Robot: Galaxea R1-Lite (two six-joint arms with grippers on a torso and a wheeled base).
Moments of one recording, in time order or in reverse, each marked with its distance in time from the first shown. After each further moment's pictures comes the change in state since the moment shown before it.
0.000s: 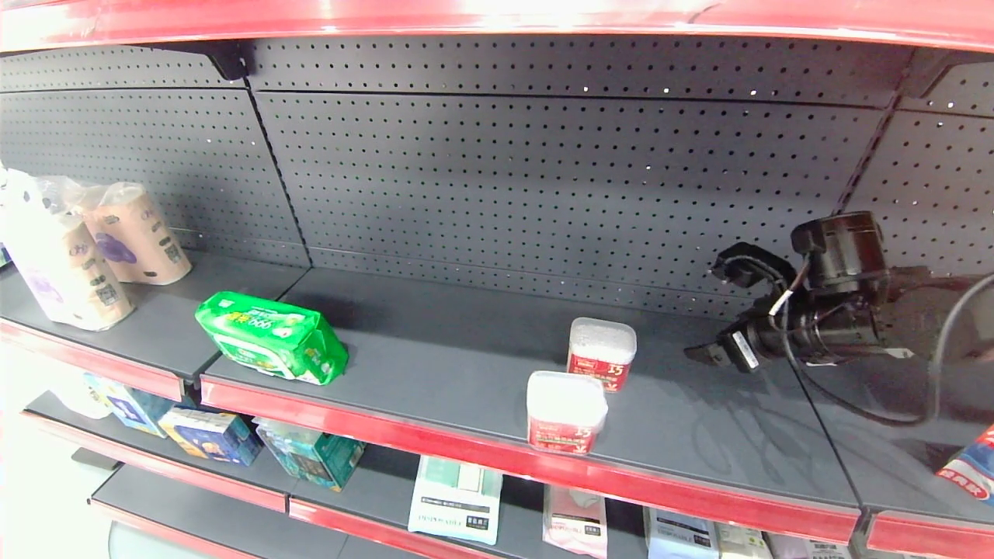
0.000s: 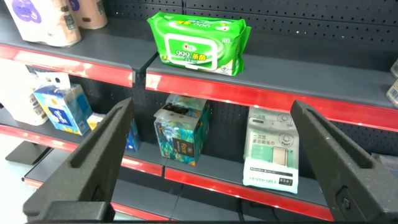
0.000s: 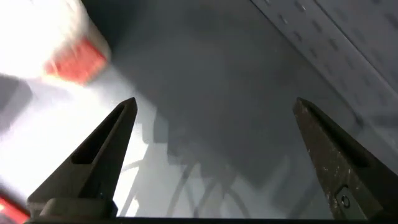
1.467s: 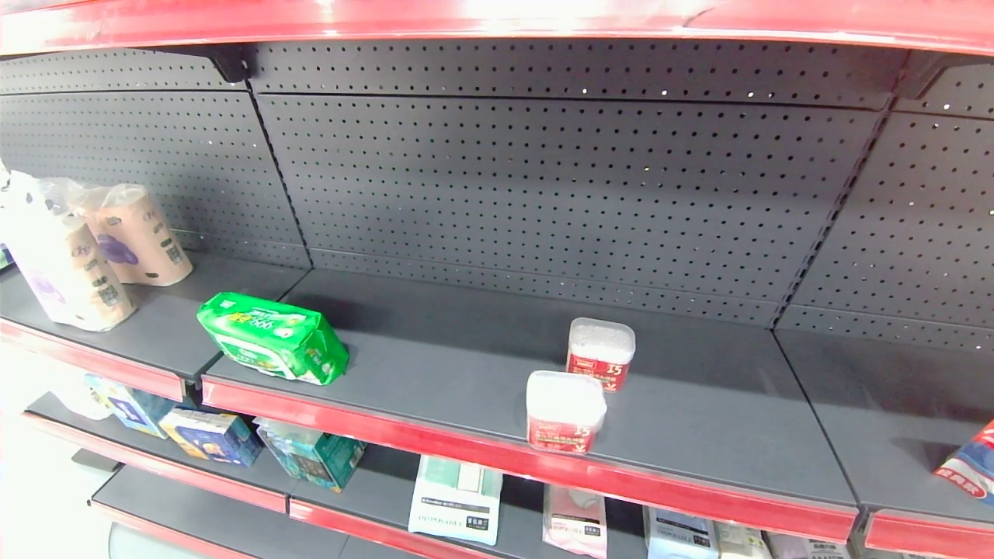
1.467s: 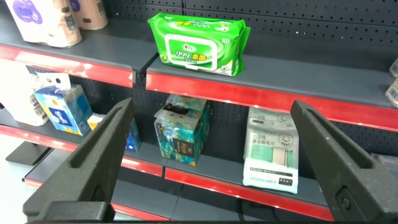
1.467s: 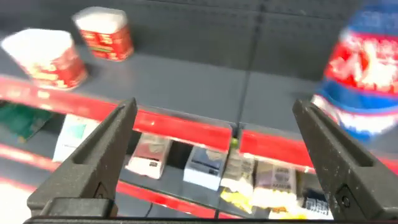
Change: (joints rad) left arm 0.000 0.000 0.000 0.000 0.000 0.002; right arm -0.071 -1.670 0.960 0.040 -0.105 0.374
